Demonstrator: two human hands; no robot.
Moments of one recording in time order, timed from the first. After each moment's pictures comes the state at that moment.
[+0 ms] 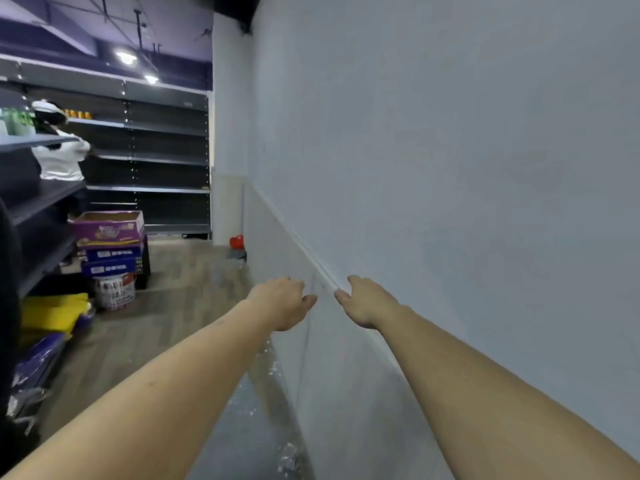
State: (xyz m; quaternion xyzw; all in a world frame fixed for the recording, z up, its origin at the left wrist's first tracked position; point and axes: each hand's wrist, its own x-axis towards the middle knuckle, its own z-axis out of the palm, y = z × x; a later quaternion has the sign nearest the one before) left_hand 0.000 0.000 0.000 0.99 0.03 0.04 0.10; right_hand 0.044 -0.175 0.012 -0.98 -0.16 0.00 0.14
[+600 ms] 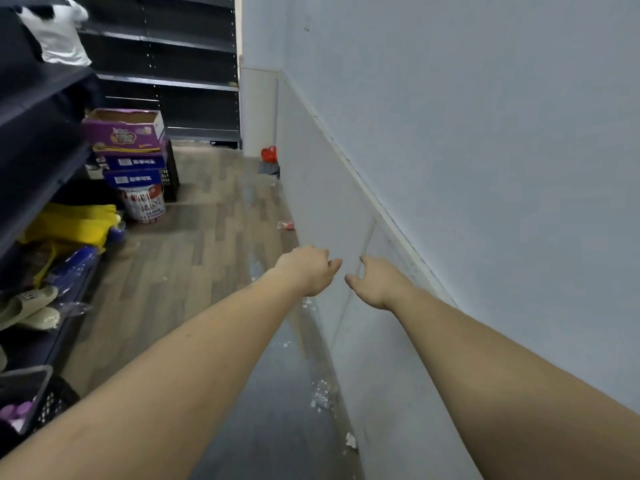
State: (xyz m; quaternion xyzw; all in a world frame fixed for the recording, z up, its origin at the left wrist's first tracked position) left_hand 0.252 0.159 -0.141 0.98 0.06 -0.06 0.17; right_hand 0.285 0.003 -0.128 -0.97 -0.15 0.13 0.11
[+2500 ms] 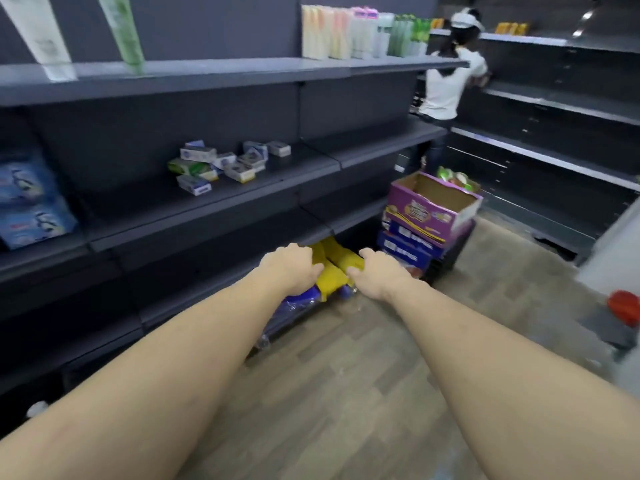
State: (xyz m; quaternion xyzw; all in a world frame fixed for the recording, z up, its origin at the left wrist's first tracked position) left_hand 0.563 0.881 -0.127 0.77 0.63 -0.02 0.10; right_hand 0.736 0.871 -0.138 -0.73 -0.65 0.18 0.05
